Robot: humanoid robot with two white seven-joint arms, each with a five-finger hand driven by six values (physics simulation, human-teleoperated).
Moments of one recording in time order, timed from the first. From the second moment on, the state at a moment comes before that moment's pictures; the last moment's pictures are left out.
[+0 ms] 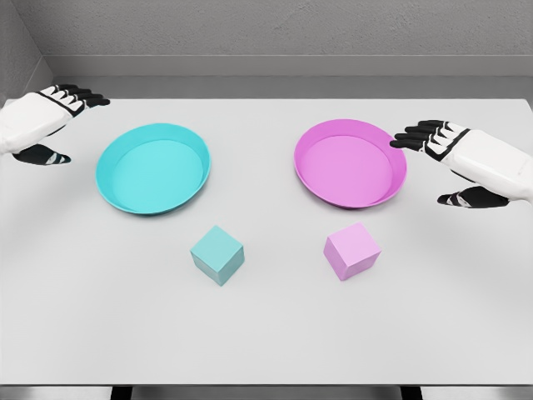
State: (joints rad) left arm -0.46 0.77 -0.23 -1.30 -0.60 -0.61 -0.26; right arm -0.19 -1.02 0.28 -1.74 0.24 -0.54 0.19
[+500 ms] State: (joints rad) left arm -0.25 0.80 -0.19 -1.60 -0.59 -0.61 -0.26; right arm -0.34 -1.00 0.33 -1.74 0.24 -0.54 0.41
